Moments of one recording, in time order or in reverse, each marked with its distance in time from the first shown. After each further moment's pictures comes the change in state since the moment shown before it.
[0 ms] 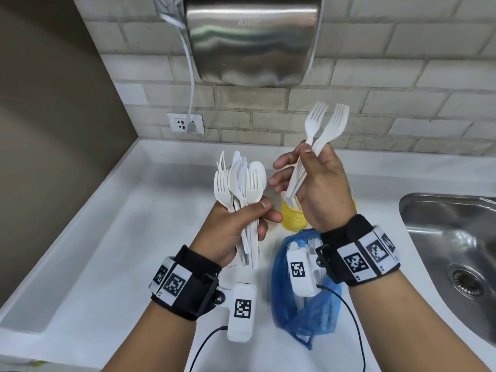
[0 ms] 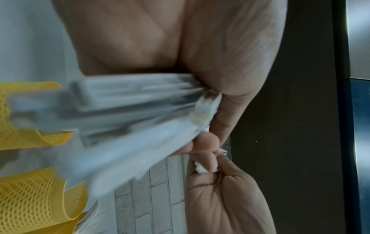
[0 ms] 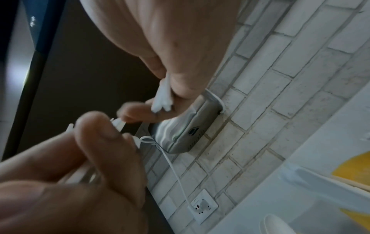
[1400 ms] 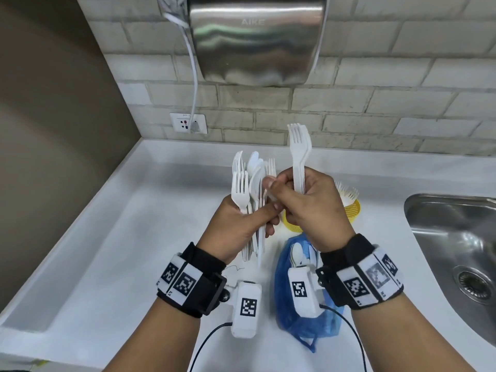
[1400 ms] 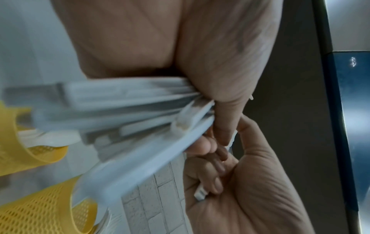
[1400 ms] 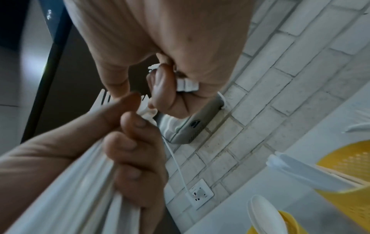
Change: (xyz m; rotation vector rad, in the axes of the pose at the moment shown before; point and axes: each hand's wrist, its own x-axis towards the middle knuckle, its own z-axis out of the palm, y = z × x) left_hand 0.004 0.002 0.005 0.195 0.005 0.149; right_hand -0.027 -0.001 0.009 -0.321 -0.029 0.086
